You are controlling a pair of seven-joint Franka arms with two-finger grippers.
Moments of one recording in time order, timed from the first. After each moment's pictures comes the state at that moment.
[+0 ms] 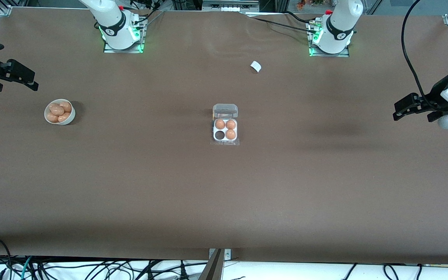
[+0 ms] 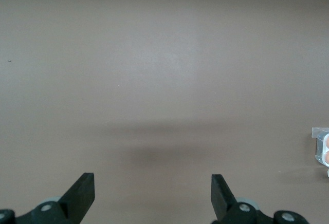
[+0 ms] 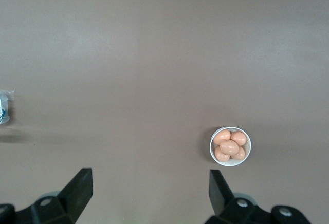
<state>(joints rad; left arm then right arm) -0.04 0.11 0.03 -1.52 -0.02 1.65 -0.02 0.04 -0.02 -0.05 -1.58 0.00 1.55 -0.04</state>
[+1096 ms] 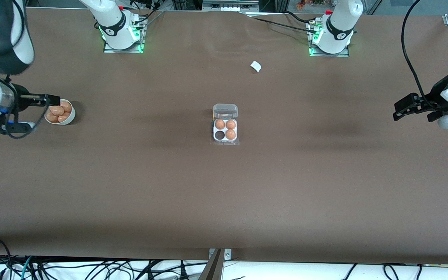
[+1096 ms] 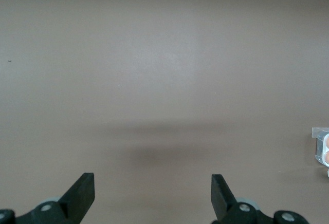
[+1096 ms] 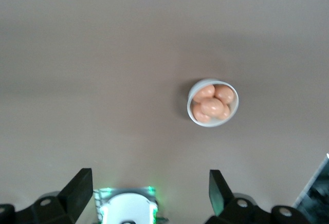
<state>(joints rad) -0.04 0.11 0.03 -1.52 -0.02 1.65 -0.02 0.04 0.24 -0.05 -1.60 -0.16 1.43 -0.05</state>
